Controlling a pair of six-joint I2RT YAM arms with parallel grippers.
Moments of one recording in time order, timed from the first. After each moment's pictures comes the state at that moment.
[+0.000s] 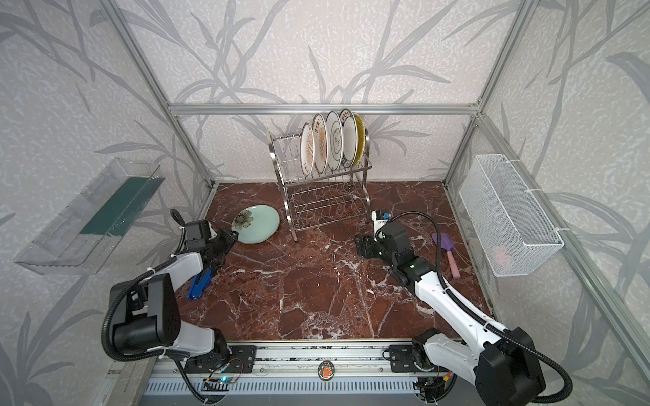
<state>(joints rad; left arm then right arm) 0.25 1.48 0.70 0.03 0.27 -0.78 0.45 1.10 0.71 -0.13 -0.09 0.40</state>
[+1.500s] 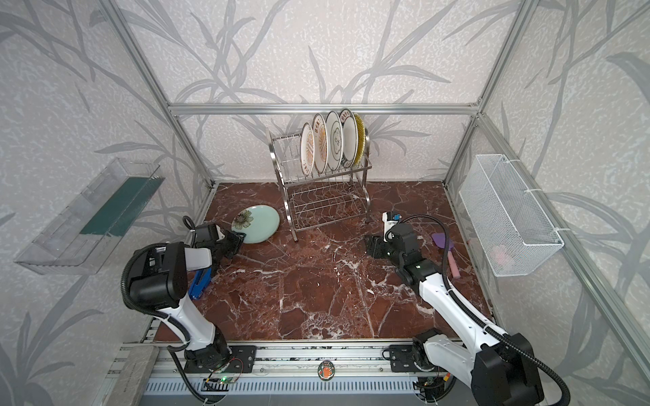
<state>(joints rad) 0.25 1.78 0.71 0.34 0.36 -0.91 0.34 1.07 0.66 -0.13 -0.11 0.39</state>
